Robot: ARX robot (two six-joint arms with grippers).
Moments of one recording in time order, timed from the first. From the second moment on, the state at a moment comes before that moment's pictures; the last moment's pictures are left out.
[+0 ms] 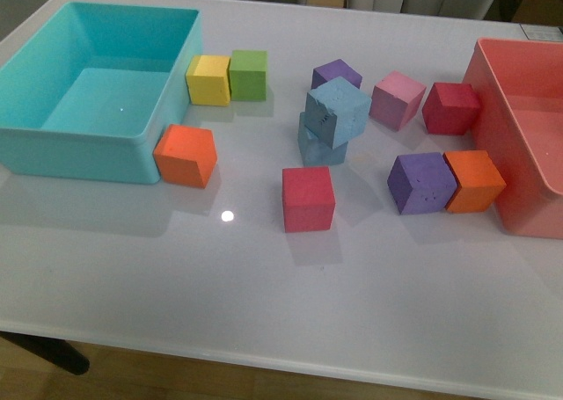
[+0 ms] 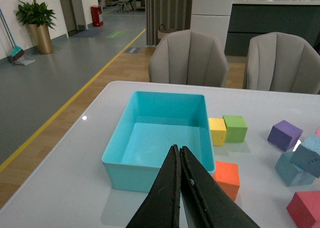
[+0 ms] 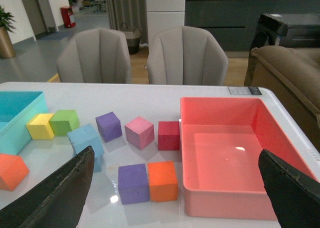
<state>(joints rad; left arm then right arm) 0.00 0.28 0.02 0.28 0.00 0.00 0.00 0.00 0.02 0.00 0.00 0.00</state>
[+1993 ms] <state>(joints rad) 0.00 0.01 0.02 0.00 0.00 0.00 0.00 0.00 0.02 0.00 0.00 0.00</state>
